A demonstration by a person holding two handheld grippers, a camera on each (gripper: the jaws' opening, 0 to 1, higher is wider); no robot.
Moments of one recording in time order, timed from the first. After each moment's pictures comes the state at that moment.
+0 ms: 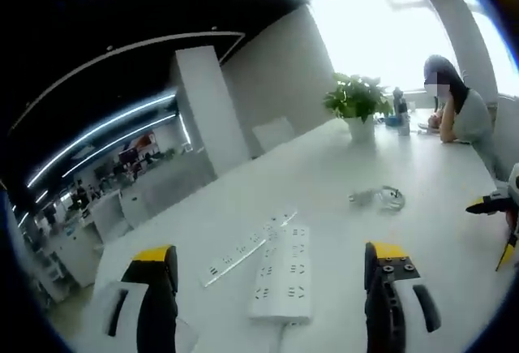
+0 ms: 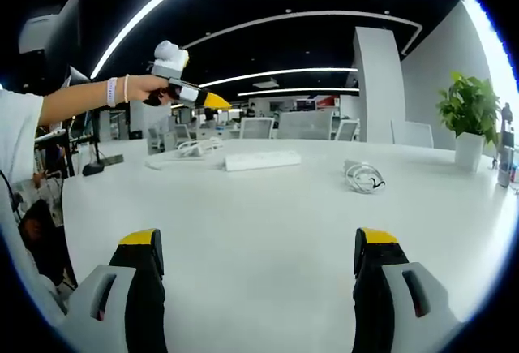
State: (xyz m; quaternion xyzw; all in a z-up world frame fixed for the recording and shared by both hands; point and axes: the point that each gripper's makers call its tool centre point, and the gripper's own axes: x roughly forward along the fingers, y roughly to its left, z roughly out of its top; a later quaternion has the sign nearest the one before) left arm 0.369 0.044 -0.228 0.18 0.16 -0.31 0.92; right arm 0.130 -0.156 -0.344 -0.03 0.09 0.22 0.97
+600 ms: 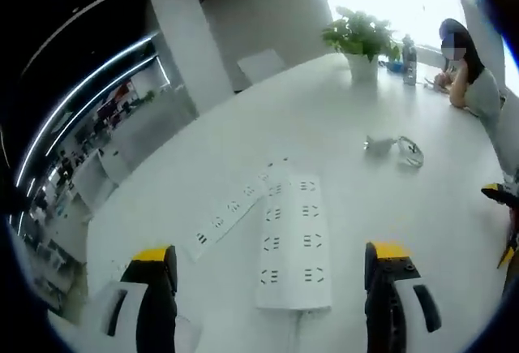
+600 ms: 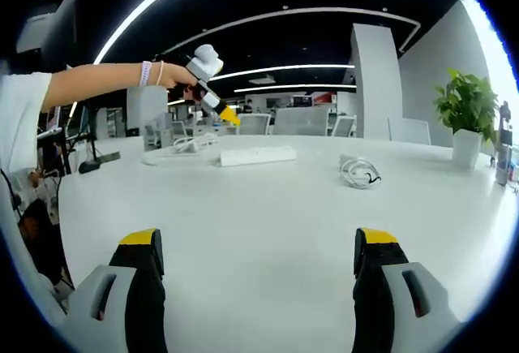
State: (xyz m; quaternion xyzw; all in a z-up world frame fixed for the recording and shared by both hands) left arm 0.414 0.043 -0.285 0.23 0.34 -0.29 0.87; right arm 0.131 -0.161 -0.351 -0.03 0.10 0.22 0.97
